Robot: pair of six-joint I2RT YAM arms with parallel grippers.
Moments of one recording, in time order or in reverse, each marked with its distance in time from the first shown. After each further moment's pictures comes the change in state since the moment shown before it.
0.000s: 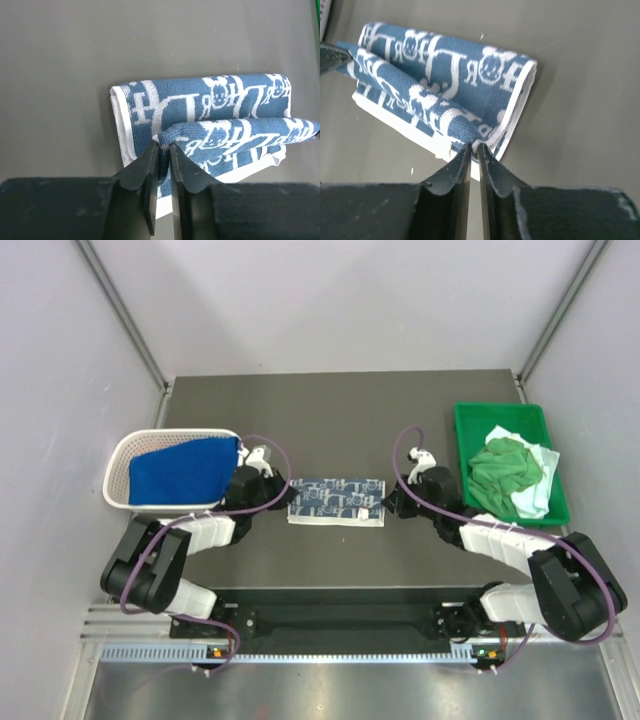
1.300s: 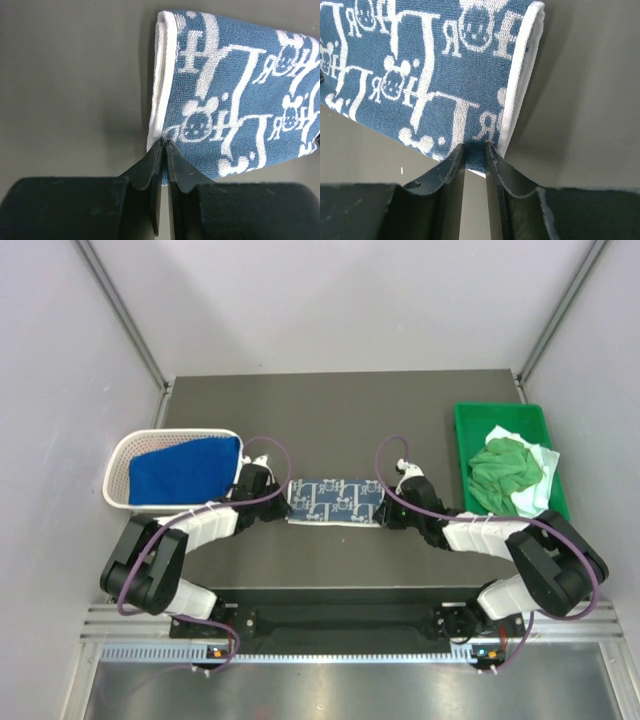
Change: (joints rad) left arm -0.033 -0.010 0.110 -0.457 -0.083 -0.087; right arm 0.128 0.146 0.005 -0.010 0.131 0.145
